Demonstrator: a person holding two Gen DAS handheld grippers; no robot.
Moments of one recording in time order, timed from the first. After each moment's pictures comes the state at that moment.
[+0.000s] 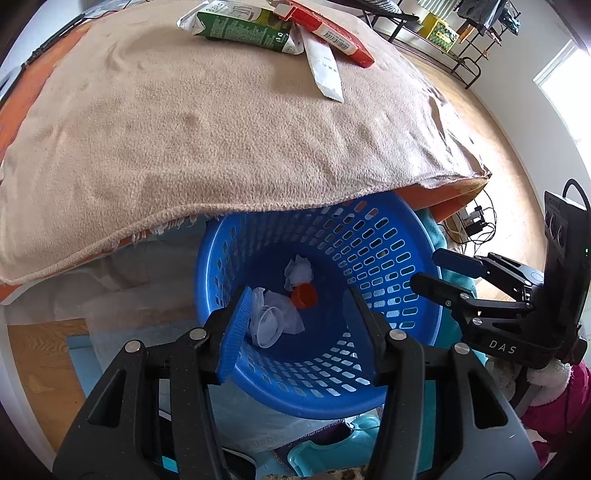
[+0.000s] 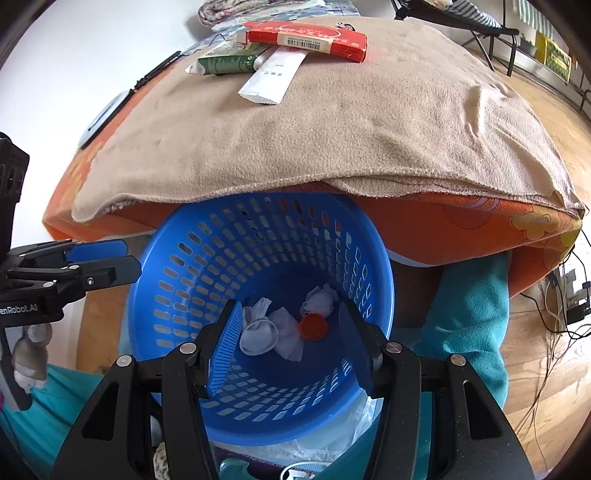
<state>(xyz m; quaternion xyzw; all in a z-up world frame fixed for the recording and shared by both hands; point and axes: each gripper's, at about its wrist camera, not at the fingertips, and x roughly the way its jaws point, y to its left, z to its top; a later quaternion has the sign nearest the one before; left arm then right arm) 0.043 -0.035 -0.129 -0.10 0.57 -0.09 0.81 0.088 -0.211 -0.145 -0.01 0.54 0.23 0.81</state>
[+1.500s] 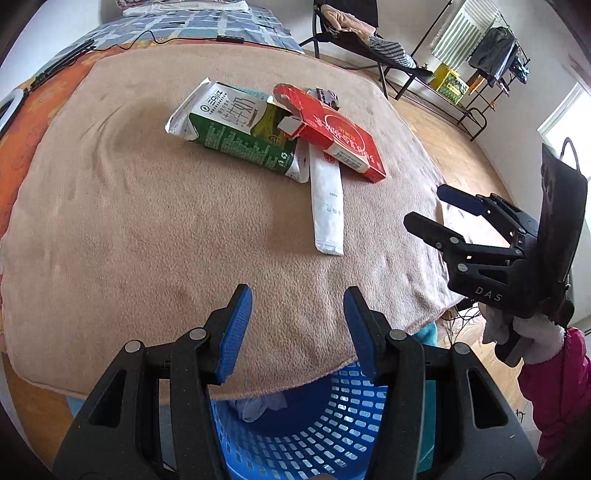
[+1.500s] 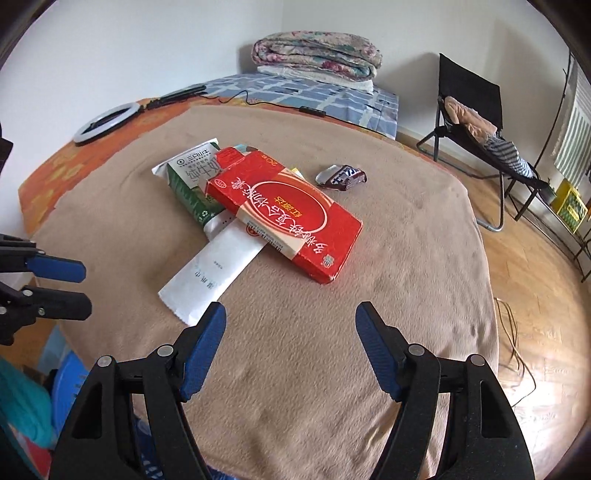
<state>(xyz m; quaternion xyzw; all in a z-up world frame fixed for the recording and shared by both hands) 0.148 -0.022 -0.084 -0.15 0.51 -0.06 0.85 0.241 -0.181 -0.075 -0.19 0.39 0.28 0.86</state>
